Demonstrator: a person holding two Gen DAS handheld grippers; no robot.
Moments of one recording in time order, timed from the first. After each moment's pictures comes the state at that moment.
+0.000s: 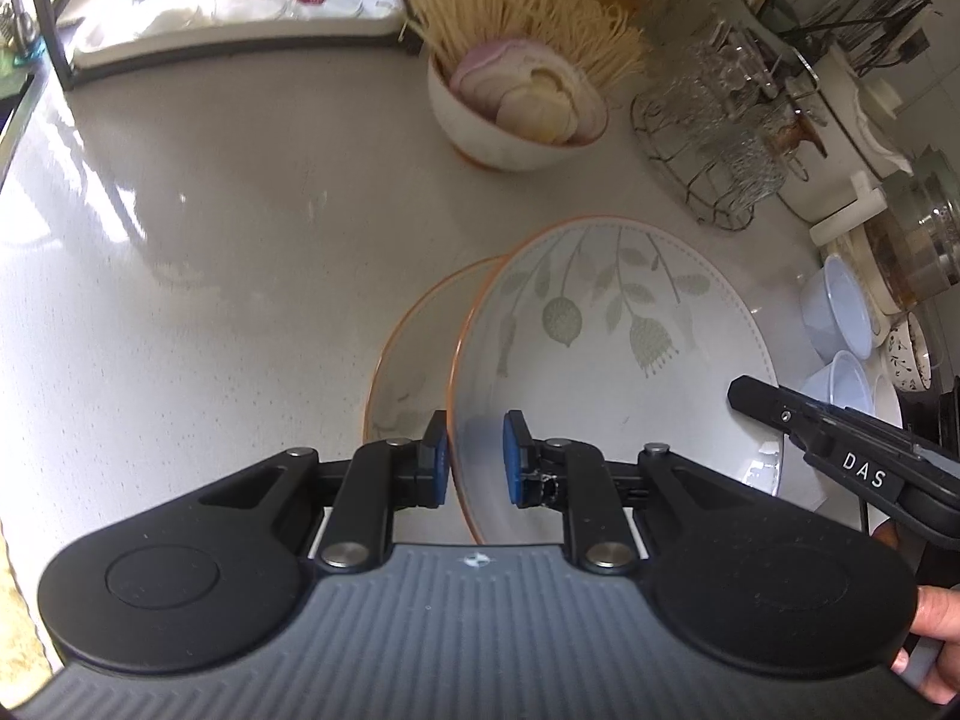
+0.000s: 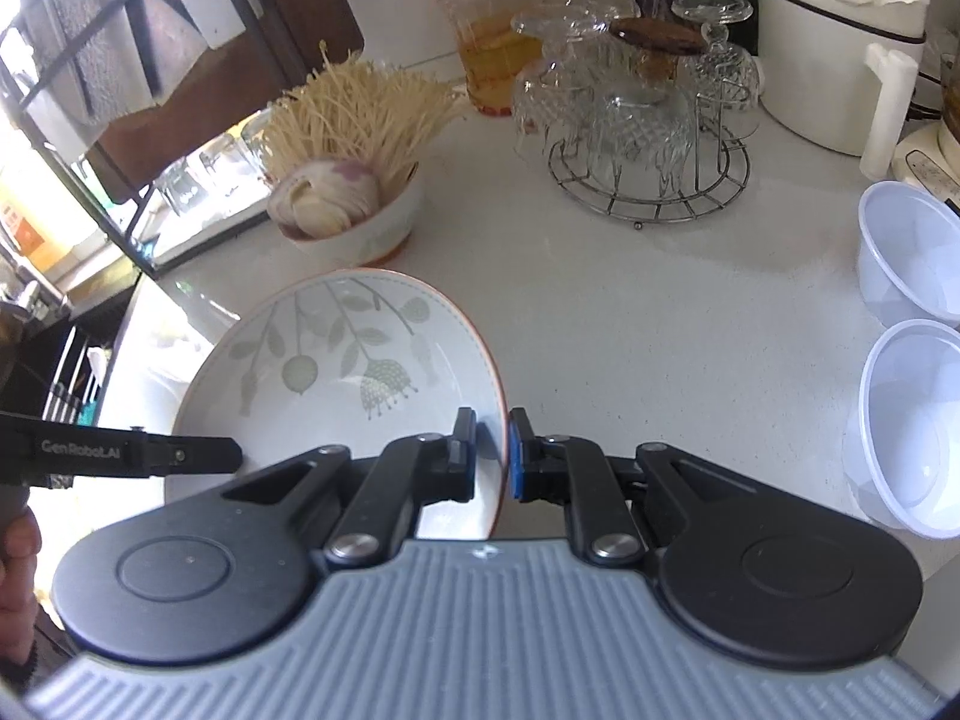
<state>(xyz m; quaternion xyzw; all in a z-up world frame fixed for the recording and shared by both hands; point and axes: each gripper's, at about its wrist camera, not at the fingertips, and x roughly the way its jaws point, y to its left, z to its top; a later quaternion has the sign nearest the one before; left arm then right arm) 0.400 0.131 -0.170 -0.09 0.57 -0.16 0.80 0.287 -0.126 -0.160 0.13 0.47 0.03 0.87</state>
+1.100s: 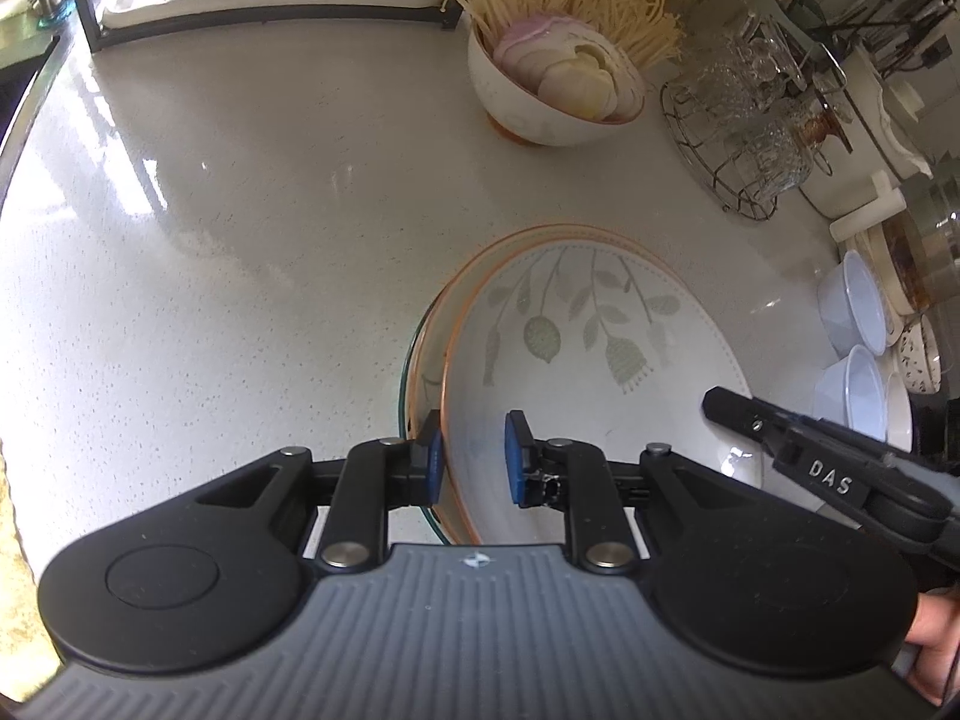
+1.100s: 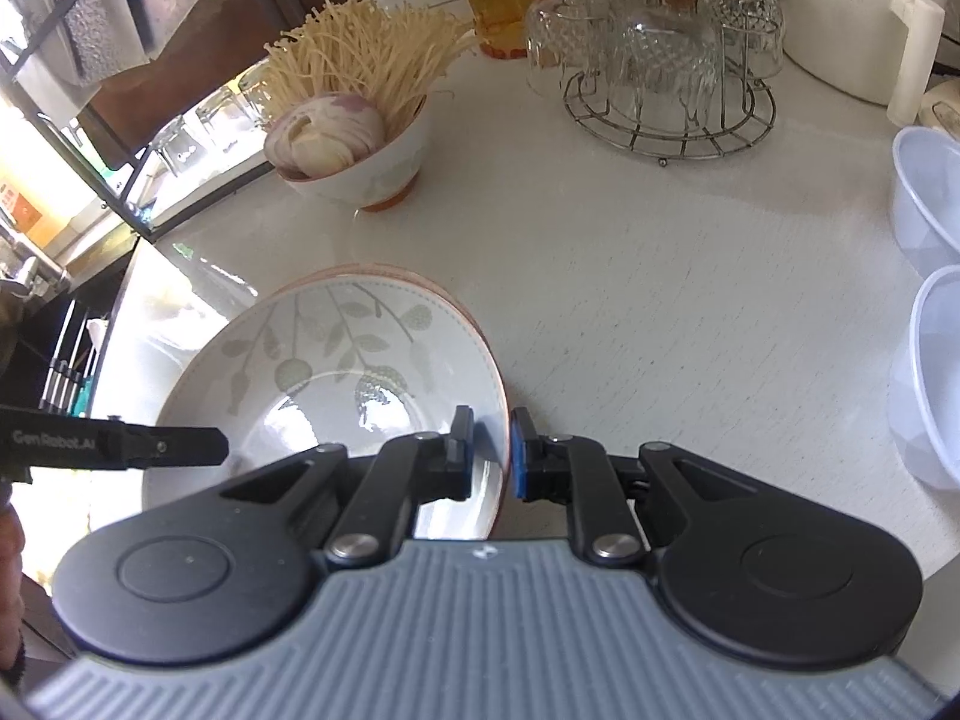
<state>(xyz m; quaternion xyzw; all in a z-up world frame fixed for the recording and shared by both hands) 0.399 0.142 -0.177 -0.11 0.58 -0.14 0.79 0.293 -0.116 -0.177 0.14 0.50 0.04 0.85</state>
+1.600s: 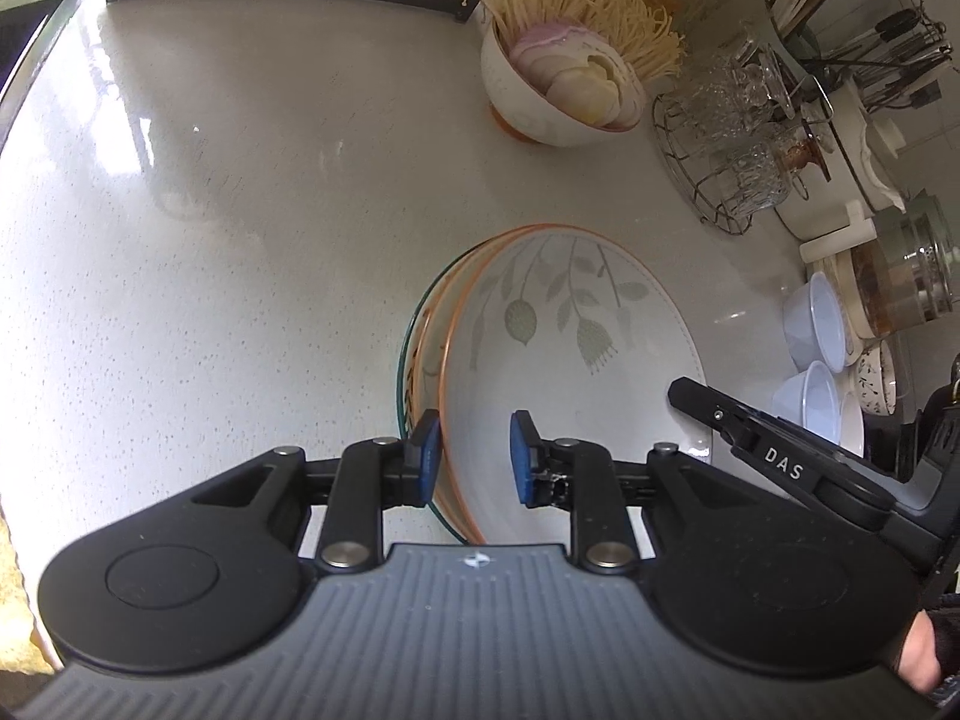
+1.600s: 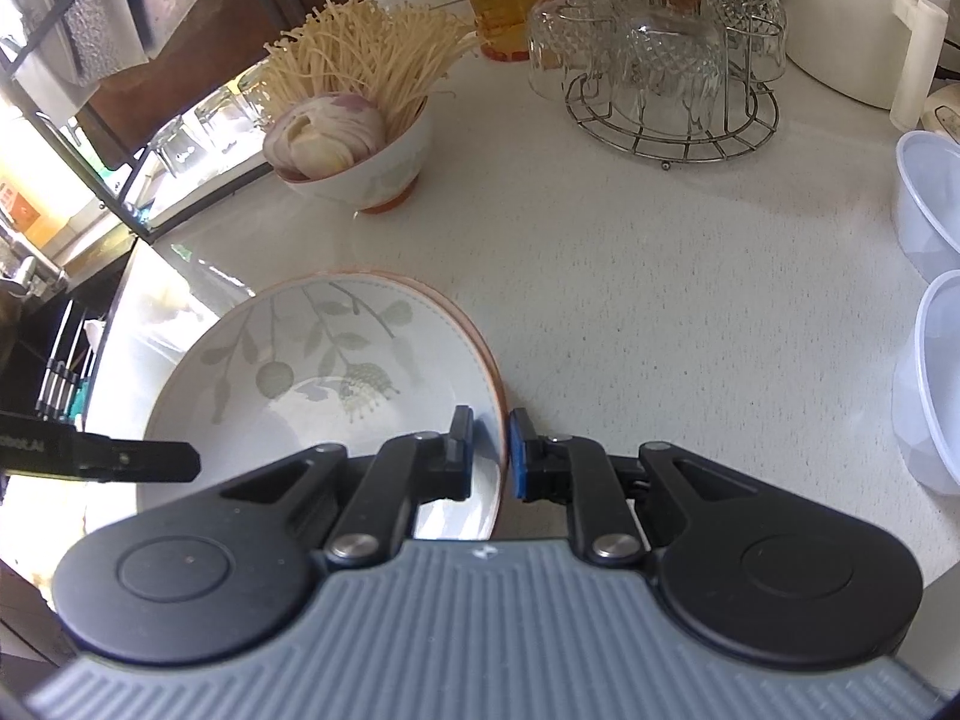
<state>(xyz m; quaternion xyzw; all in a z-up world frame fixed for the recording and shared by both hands) 0.390 0.161 -0.172 -0.16 0.59 -0.15 0.78 0.294 -0.114 -0.178 0.14 0.50 0.03 0.86</state>
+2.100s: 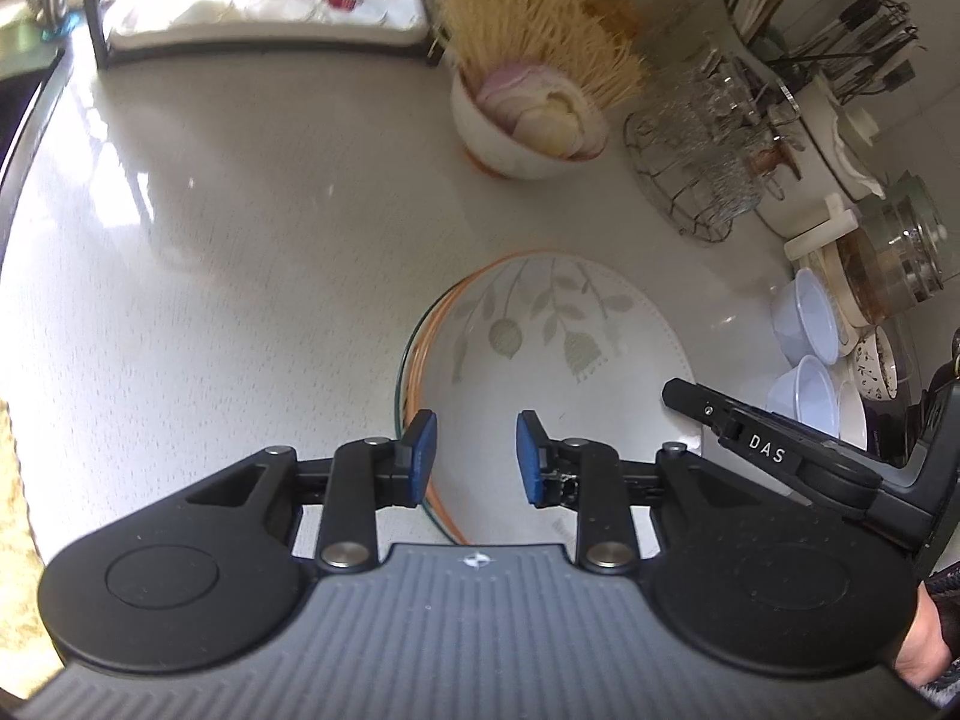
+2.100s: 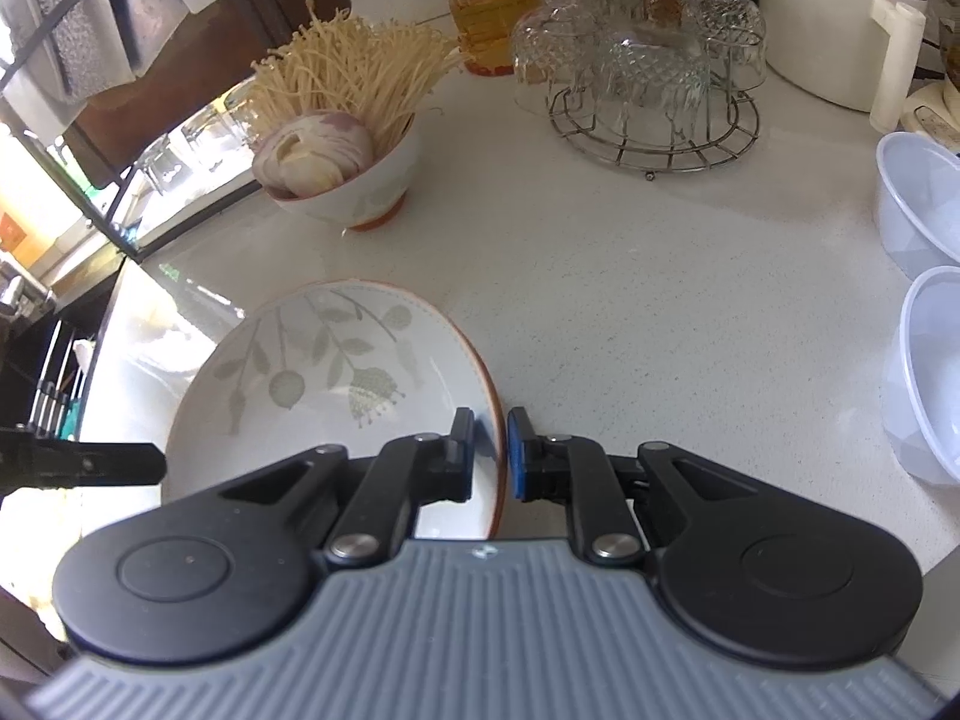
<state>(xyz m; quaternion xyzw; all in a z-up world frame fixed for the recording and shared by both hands) 0.382 0.162 -0.146 -0.12 0.55 -0.17 0.80 0.292 -0.112 -0.171 0.14 0.48 0.00 0.87</state>
